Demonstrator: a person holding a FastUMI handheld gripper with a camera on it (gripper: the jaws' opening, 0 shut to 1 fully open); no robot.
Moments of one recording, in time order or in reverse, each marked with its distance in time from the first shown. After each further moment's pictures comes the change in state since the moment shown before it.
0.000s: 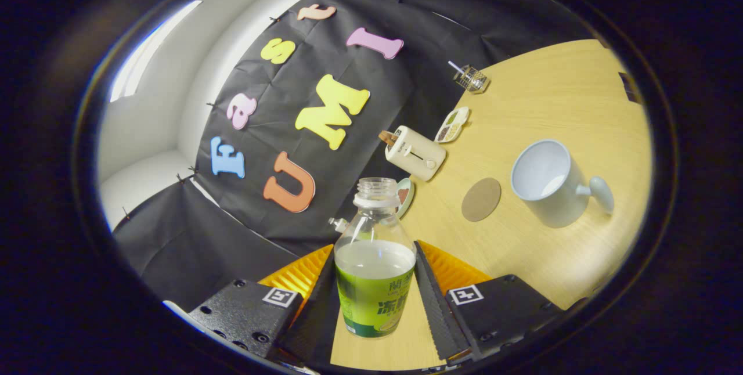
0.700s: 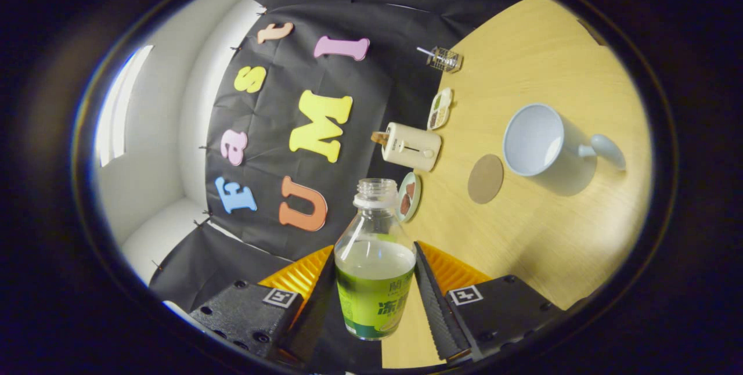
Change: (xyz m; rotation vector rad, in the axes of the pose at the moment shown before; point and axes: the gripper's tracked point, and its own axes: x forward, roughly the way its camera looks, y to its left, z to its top) arm 0.009 -0.002 0.006 0.263 0.004 0.071
